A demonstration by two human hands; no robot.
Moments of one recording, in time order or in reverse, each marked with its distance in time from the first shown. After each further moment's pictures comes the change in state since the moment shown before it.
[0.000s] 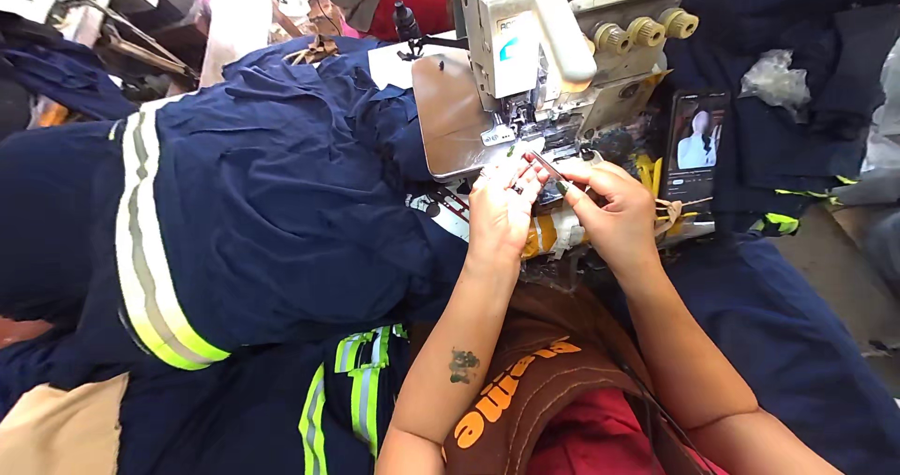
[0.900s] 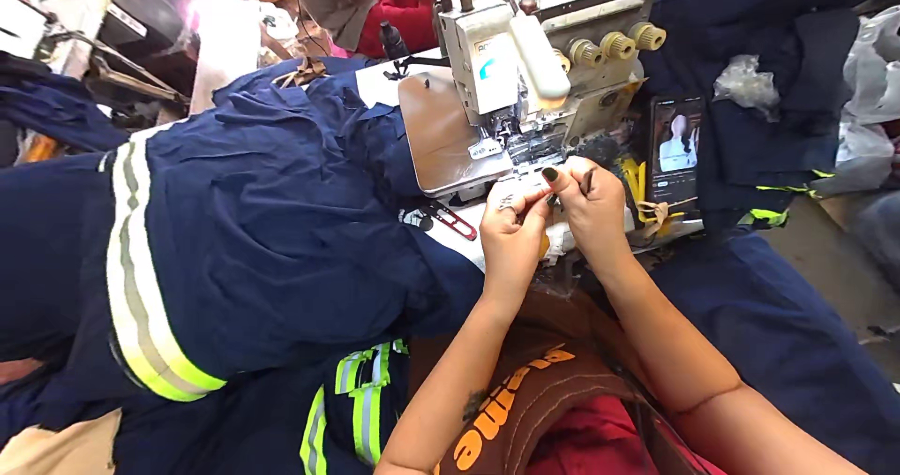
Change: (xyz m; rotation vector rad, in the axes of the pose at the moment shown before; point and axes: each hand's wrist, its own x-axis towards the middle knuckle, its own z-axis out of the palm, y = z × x) left_hand -0.012 -0.031 -0.019 0.749 -0.194 0.650; right_hand 0.016 -0.003 0.017 0.199 0.104 0.030
